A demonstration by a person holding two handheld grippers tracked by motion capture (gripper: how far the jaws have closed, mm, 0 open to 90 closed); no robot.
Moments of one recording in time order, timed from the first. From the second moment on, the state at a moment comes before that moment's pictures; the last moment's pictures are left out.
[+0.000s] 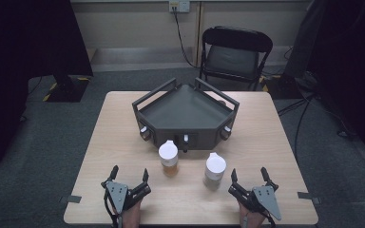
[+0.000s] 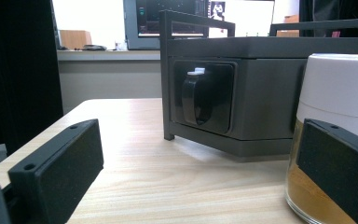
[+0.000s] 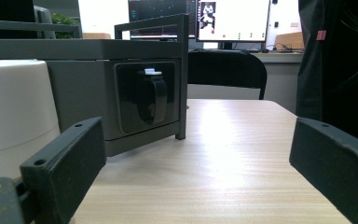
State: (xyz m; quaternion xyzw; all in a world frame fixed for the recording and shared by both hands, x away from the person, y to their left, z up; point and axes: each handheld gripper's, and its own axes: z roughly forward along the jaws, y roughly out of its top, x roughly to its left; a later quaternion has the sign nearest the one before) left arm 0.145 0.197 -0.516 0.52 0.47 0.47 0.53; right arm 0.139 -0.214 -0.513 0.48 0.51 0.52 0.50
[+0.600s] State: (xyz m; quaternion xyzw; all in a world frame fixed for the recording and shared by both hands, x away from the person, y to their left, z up) left arm 0.147 0.196 -0.514 0.52 0.47 0.47 0.53; right arm 0.139 -0.215 -0.513 0.48 0.51 0.52 0.50
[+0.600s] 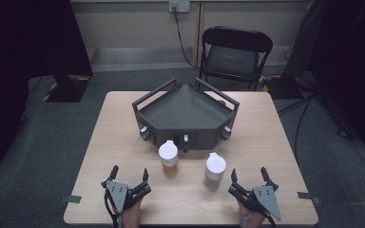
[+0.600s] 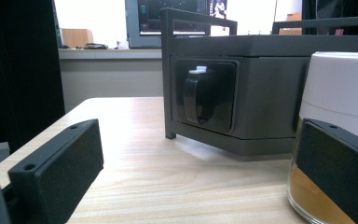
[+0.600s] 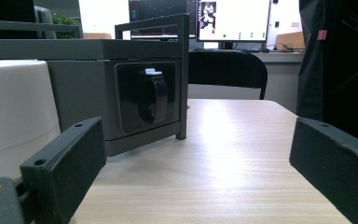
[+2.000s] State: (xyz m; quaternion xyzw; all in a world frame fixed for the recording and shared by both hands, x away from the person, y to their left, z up) left arm 0.153 0.205 -0.507 0.53 0.46 0.45 0.55; right arm 0.139 -0.214 -0.513 0.48 0.51 0.52 0.50
